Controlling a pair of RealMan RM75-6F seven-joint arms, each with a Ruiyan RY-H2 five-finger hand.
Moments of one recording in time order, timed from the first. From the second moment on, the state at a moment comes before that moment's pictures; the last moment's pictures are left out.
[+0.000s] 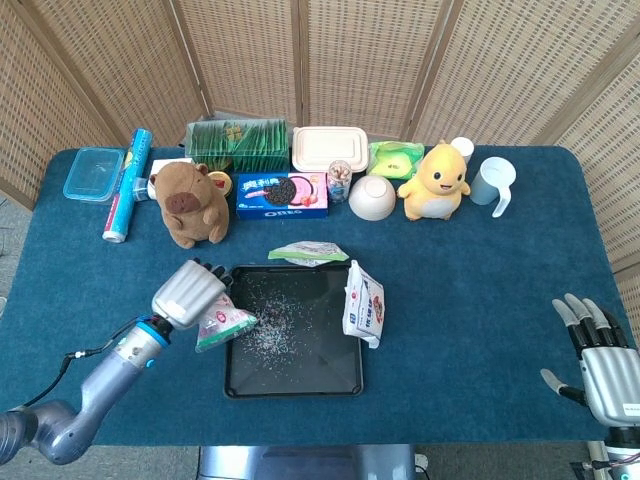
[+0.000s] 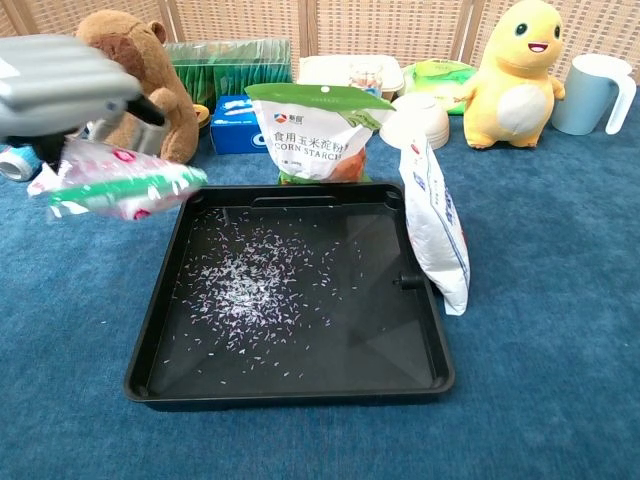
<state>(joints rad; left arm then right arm) -0.75 -1.26 0.03 -1.78 1.25 1.15 0.68 0.01 -1.07 0.03 -1.66 -1.61 1.58 -0.06</state>
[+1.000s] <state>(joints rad) -0.49 -1.58 0.00 -1.33 1.40 1.22 -0.12 0.02 -1.08 0.03 -1.66 -1.59 1.55 -0.08</state>
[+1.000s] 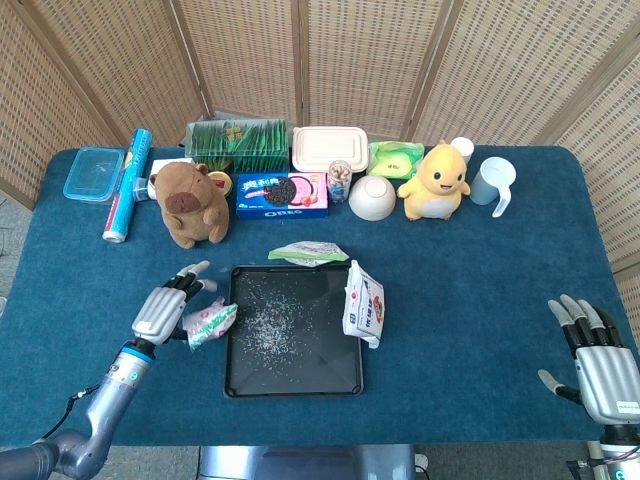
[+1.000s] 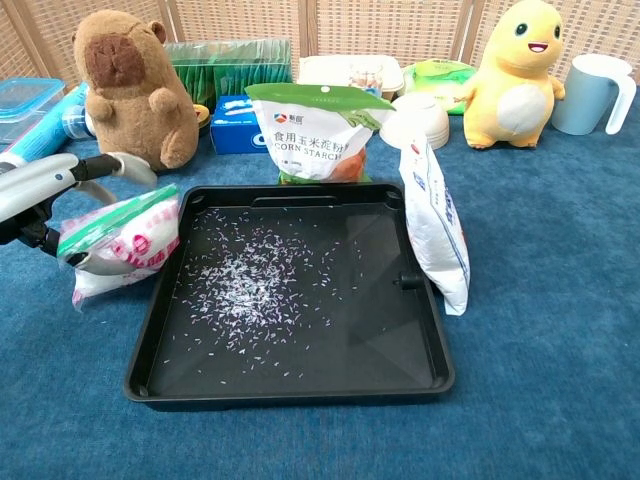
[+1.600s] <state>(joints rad) -0.38 -1.38 0.04 -1.46 1.48 1.37 -0.04 0.01 -1.07 0.02 -1.68 -1.60 1.56 -0.08</state>
